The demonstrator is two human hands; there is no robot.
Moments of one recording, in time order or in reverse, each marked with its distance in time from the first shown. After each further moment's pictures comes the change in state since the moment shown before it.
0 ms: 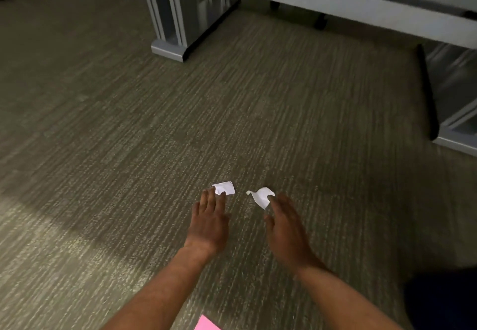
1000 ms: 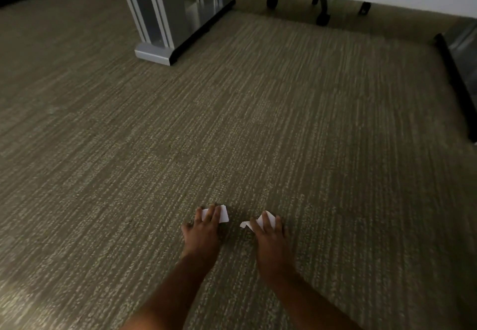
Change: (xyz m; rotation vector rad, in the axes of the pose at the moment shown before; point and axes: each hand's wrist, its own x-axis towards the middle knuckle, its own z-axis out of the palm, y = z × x) left_hand 0.126 -0.033 0.089 0.140 -0.121 -0.064; right_hand 0.085 0.073 0.121 -0.306 -0.242 0.067
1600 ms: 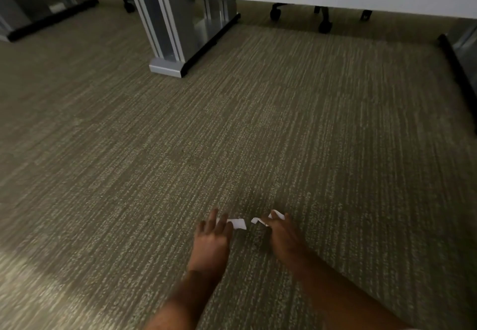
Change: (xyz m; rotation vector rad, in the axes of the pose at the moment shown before) left_hand -0.071 0.008 -0.025 0.194 0.389 0.219; right_hand 0.004 0.005 -0.025 0.217 -0.111 -0.005
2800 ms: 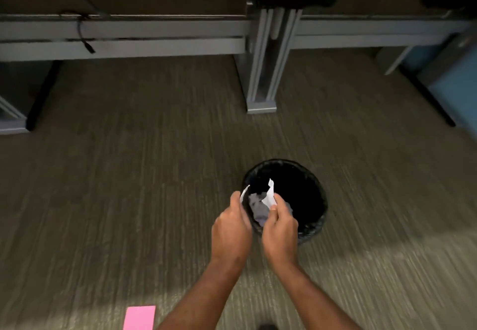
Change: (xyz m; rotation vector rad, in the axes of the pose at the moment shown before) left_hand -0.150 0.428 -0.408 -0.726 -0.051 0.131; right_hand -0.519 0.070 -0.339 0.737 0.910 0.618
